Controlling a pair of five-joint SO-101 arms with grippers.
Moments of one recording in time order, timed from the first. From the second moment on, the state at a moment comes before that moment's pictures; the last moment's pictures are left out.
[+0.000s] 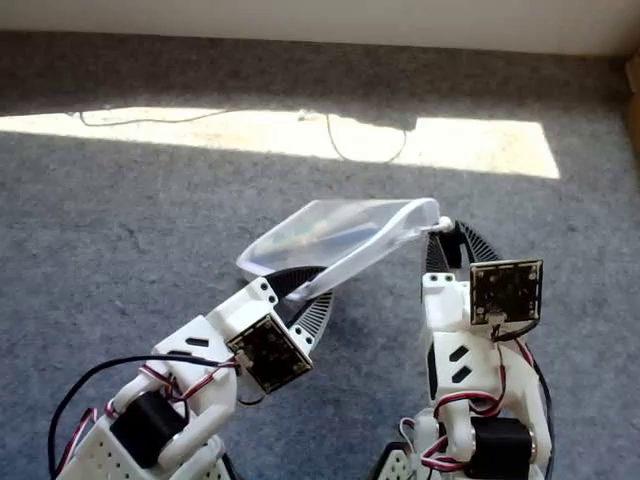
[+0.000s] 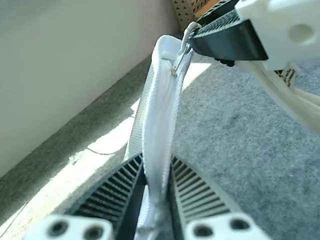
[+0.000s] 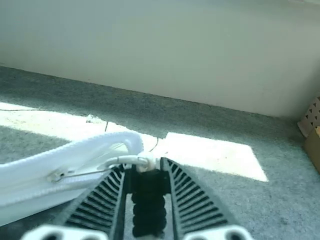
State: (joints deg) left arm 35.1 -92.1 71.5 46.6 -13.9; right arm 2.5 -95.2 64.7 50.4 11.6
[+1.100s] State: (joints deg) left arm 29.9 -99.4 65.5 57.1 -13.8; right arm 4.9 -95.2 64.6 48.0 11.3
